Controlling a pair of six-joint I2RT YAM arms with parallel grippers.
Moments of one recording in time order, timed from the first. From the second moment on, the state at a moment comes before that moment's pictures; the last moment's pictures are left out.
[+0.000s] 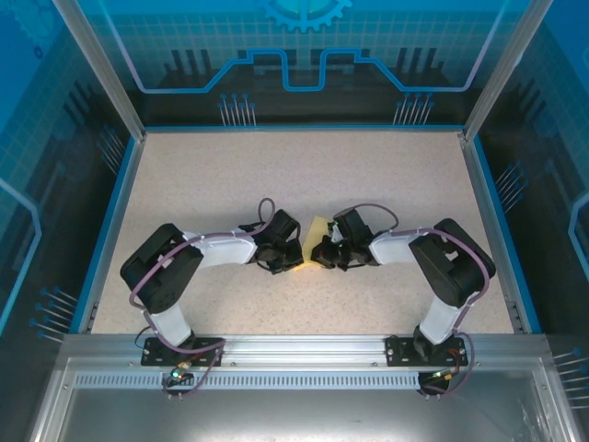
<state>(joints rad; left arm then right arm) -0.70 1.74 0.89 -0.25 0.21 -1.09 0.56 1.73 0.70 0.07 -0.50 0.97</state>
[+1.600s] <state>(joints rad) -0.70 1.87 1.10 -0.37 0.14 -0.89 0.36 1.62 0.63 0.01 -0.66 0.87</state>
